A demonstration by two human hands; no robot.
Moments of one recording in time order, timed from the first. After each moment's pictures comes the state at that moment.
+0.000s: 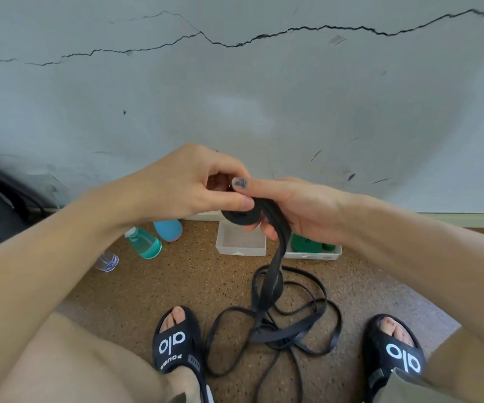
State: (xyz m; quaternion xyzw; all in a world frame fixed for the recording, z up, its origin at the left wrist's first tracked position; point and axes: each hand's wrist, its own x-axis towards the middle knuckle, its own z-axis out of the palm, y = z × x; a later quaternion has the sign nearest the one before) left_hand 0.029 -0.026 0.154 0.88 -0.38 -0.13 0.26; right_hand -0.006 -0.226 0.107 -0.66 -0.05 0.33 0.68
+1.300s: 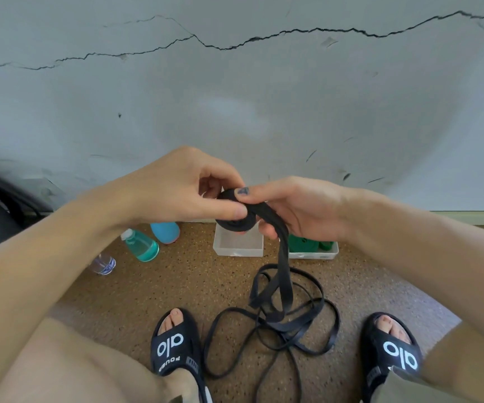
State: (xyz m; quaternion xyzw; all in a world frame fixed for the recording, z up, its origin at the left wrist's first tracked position) left_hand 0.026 -0.025 0.156 0.88 -0.38 -0.15 0.26; right_hand -0.004 -0.237 0.106 -0.62 -0.06 0.39 0.68
